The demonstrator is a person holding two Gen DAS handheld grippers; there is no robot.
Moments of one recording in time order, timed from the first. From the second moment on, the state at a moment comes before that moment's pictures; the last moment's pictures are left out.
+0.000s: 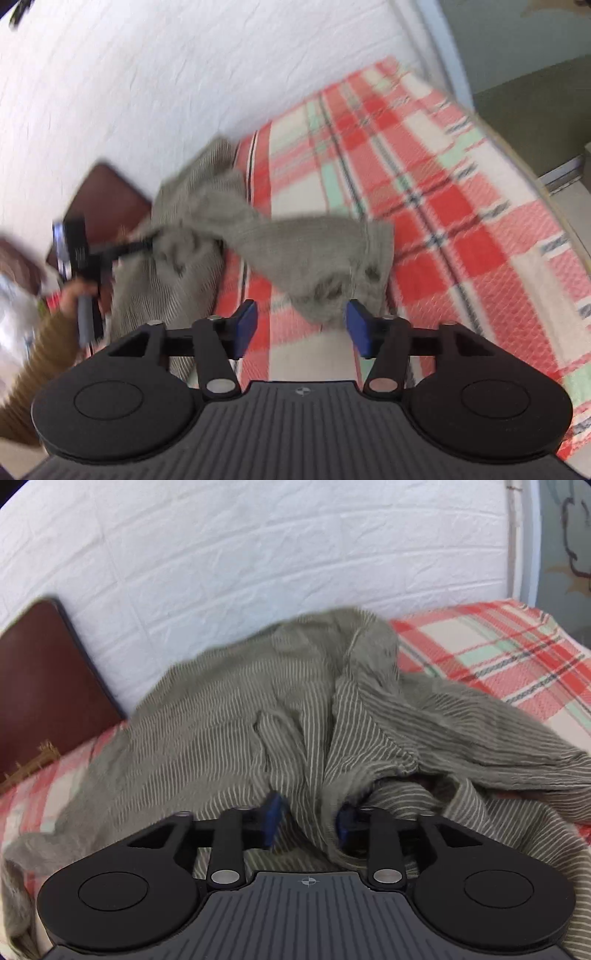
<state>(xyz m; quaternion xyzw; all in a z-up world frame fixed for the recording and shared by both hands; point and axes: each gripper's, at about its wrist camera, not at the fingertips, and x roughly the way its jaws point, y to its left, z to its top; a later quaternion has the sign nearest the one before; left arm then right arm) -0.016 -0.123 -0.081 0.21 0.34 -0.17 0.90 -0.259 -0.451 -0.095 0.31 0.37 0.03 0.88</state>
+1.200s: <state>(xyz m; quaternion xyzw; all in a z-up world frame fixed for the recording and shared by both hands) 0.012 -0.082 -0.108 0.11 0.38 -0.19 0.90 -0.272 -0.384 -0.116 0.00 0.36 0.13 0.92</state>
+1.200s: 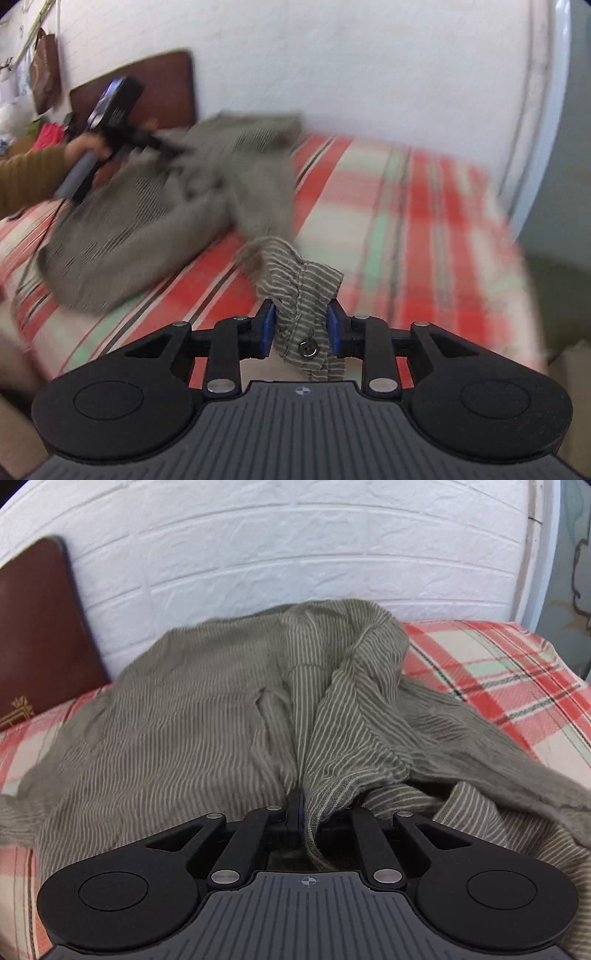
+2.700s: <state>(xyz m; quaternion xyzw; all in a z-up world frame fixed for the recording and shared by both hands) -0.037 -0.174 -0.104 0.55 0.22 -0.34 0.73 -0.203 -0.434 -0.118 0.23 0.34 0.14 0.90</state>
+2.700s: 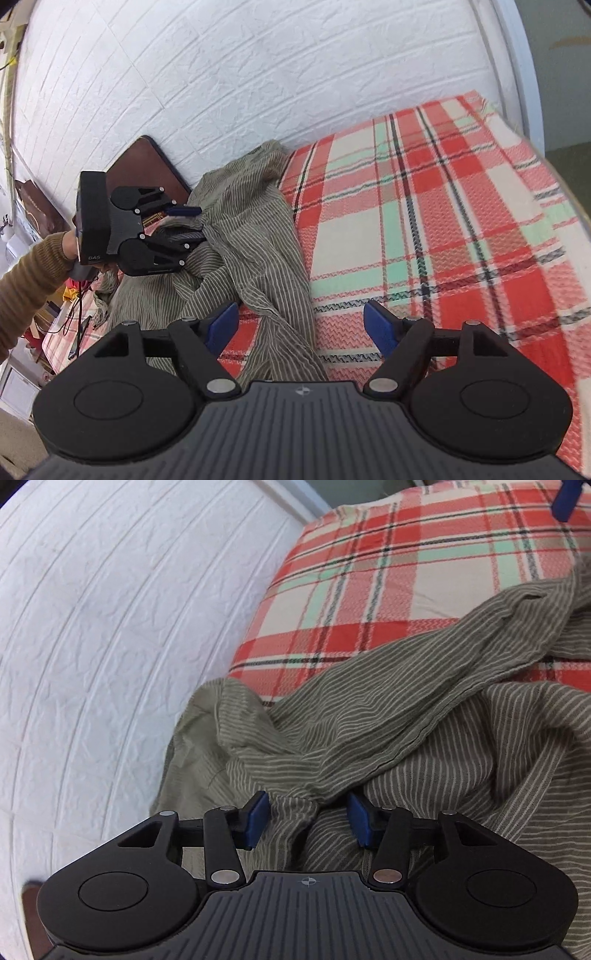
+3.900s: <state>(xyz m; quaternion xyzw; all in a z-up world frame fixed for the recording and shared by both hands) -0.035 -0.109 -0.099 0.33 0.26 -0.26 0.87 -0.227 -0.382 -0.062 0.07 0.30 0.12 0.94</state>
